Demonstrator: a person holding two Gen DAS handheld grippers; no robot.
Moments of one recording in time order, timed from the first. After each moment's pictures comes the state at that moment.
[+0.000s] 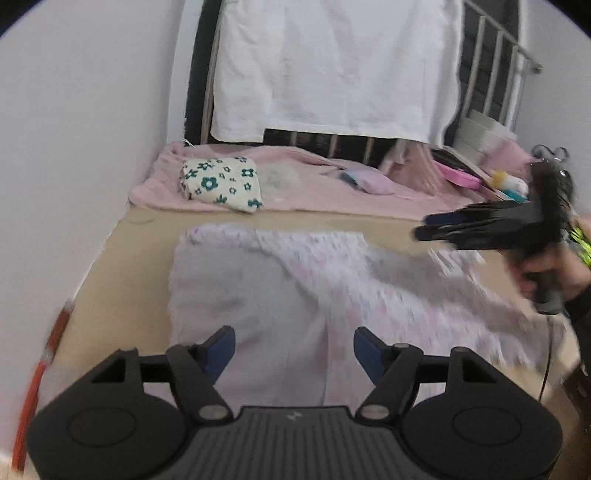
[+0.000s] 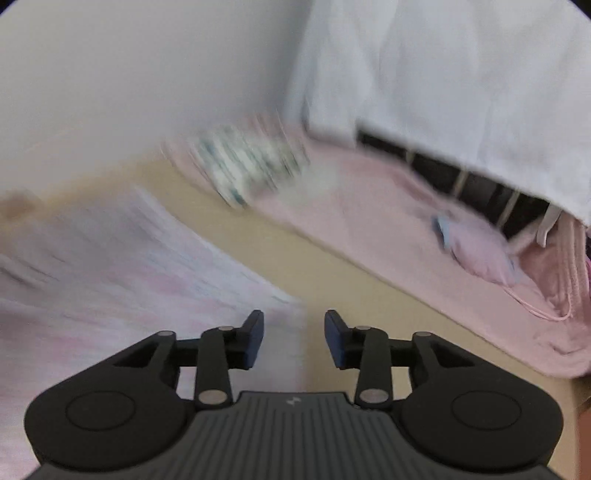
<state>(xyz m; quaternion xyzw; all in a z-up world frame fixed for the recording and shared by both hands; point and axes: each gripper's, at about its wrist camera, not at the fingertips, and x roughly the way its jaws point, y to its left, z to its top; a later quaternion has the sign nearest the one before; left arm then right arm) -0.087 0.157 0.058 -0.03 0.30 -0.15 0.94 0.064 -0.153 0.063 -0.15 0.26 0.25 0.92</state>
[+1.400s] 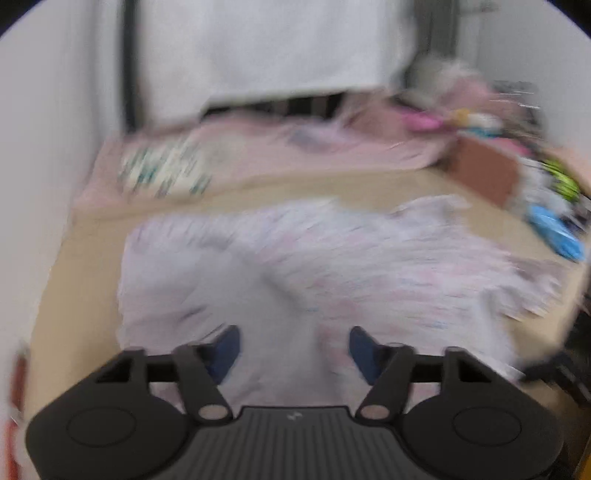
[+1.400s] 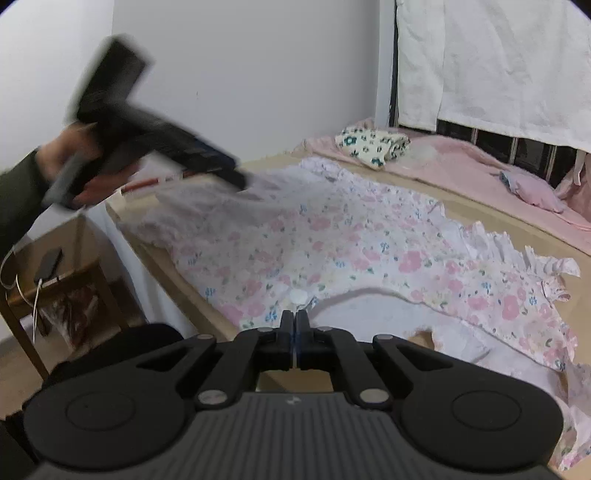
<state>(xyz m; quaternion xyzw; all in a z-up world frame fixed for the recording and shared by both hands) -0.025 0.125 0.037 0.05 0.37 -0.20 0.91 -0.150 -0.157 0.006 -0.11 0.28 0.33 0.90</state>
